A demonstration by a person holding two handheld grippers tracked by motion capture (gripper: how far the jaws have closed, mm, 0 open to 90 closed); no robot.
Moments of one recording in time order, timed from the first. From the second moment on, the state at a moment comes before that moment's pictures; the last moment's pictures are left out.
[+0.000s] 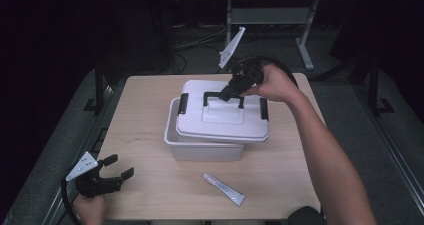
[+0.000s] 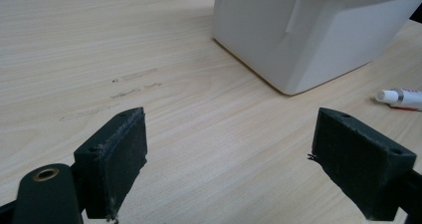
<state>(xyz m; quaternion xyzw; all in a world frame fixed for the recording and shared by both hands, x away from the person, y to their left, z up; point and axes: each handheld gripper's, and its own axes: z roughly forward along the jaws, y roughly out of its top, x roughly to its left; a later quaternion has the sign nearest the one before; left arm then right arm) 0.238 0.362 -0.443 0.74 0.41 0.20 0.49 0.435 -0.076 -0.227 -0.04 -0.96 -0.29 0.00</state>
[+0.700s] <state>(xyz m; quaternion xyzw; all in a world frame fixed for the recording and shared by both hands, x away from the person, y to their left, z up) 0.238 0.358 -0.443 0.74 0.41 0.20 0.49 0.400 -0.212 -0.233 -0.14 -0.95 -0.29 -0.02</state>
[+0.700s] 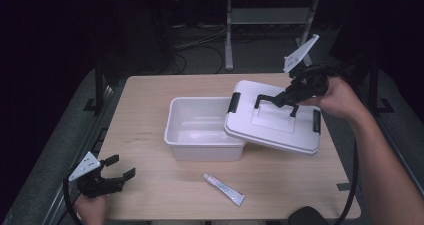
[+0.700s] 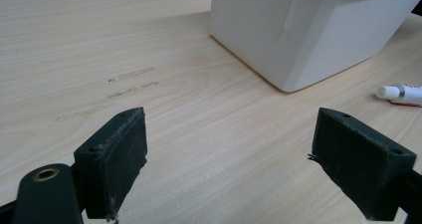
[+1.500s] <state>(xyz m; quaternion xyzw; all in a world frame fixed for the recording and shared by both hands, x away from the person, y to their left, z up) 0.237 0.356 -0.443 0.75 0.41 0.21 0.49 0.367 -0.314 -0.309 -0.24 -0.92 -0.29 -0.01</state>
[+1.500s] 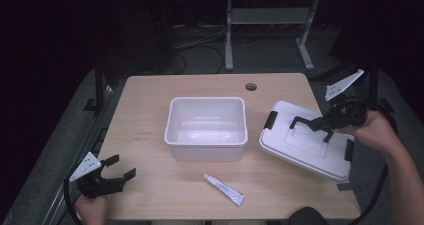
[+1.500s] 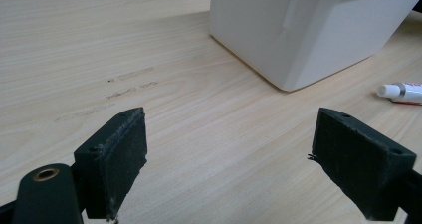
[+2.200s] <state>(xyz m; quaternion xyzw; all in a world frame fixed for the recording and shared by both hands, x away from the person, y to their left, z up) 0.236 0.358 -0.442 0.74 0.41 0.21 0.49 0.380 -0.287 -0.391 -0.25 -0.93 -0.28 0.03</state>
